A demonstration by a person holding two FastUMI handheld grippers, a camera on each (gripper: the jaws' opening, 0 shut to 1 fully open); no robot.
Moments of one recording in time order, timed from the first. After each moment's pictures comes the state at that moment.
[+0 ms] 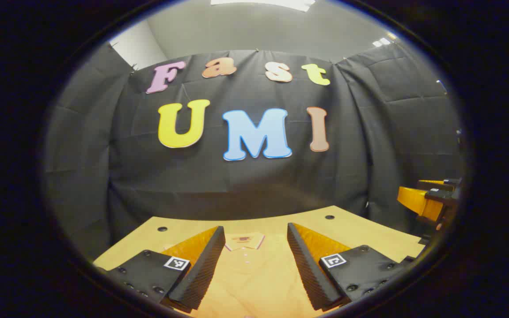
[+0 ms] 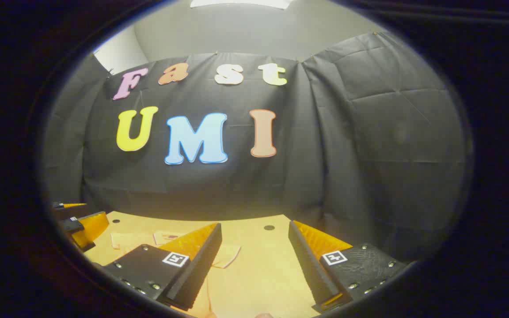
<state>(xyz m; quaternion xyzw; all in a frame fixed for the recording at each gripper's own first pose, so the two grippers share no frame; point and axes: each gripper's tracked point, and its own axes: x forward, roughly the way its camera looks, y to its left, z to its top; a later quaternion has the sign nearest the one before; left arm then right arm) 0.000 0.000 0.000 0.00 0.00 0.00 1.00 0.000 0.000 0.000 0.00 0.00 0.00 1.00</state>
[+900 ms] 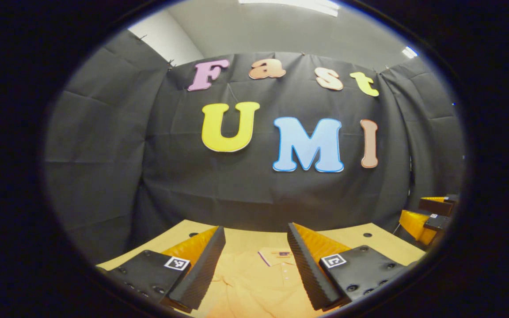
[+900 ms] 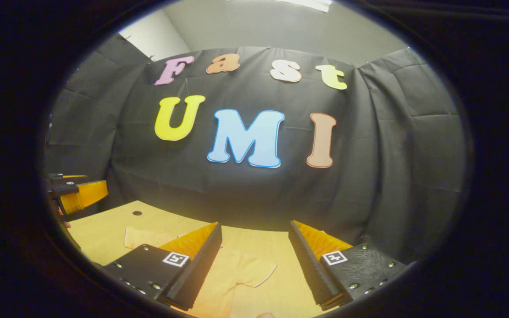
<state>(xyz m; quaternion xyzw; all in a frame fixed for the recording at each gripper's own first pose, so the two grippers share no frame) 0.060 0.090 0.036 -0.03 -0.01 0.09 1.00 0.092 0.089 0.005 -0.07 0.01 0.10 0.99</state>
